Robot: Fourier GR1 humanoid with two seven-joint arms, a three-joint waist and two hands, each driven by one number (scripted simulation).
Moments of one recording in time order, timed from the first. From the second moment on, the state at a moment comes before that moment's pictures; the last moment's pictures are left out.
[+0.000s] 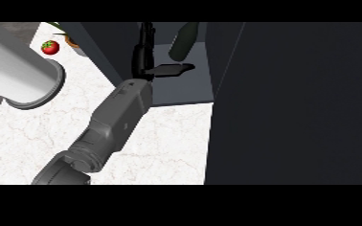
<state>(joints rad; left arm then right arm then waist) -1.08 0.00 0.02 -0.12 0.47 0.25 -0.86 -0.06 0.00 0.16 -2.45 -0.09 0.14 0.59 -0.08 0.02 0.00</state>
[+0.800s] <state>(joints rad) -0.85 0.00 -0.32 -0.45 0.72 0.35 -0.79 -0.10 -0.01 0.14 -2.46 -0.08 0.11 0.63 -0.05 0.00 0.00</state>
